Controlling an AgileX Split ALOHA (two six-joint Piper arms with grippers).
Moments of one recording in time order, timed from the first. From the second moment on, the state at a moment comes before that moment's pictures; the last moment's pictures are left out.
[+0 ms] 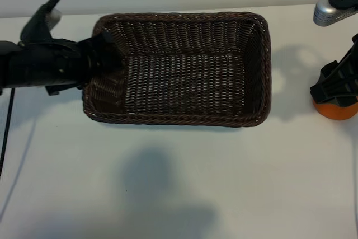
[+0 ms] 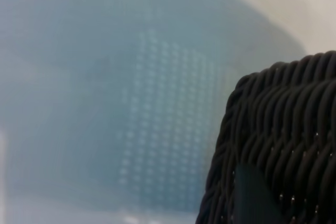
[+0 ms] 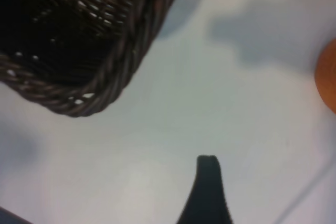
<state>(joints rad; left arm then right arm) -0.15 1.65 -0.82 -1.32 0.28 0.62 0.17 1.27 -1.04 0.15 1.00 -0.17</state>
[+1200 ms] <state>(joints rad) -0.15 1.83 -0.84 -1.42 0.26 0.74 0.17 1.27 -1.04 0.15 1.00 -0.17</state>
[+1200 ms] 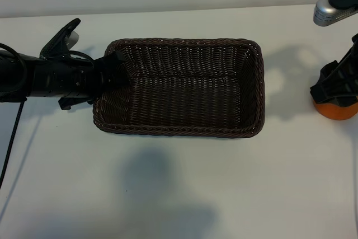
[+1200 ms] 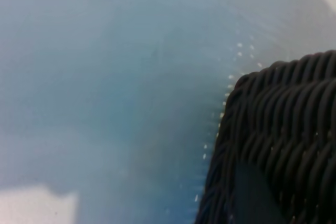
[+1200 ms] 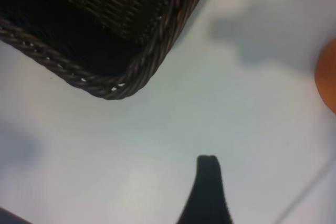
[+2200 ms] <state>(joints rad) -0.15 1.83 -0.84 -1.45 0.30 0.73 0.17 1.27 -1.04 0.15 1.00 -0.17</state>
